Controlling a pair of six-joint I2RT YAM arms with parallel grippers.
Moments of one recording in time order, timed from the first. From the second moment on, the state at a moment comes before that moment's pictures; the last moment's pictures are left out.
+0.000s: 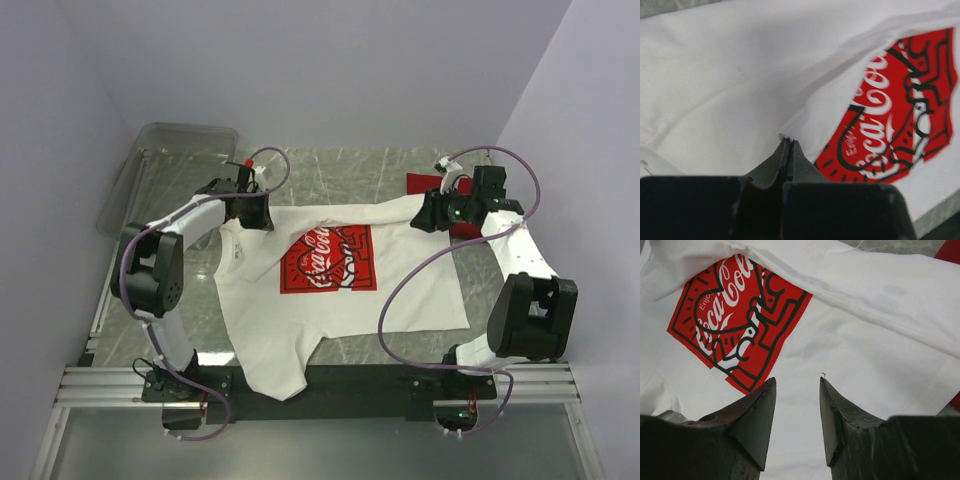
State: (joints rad) left arm -0.28 1.83 1.28 -0.38 0.29 -0.22; right arm -0.13 1.47 1.12 -0.54 -0.73 -0.27
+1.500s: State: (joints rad) left arm -0.47 1.23 0.89 -0.45 -0.15 -0.31; right arm -0.24 1.75 1.38 -0.54 -0.40 -0.15
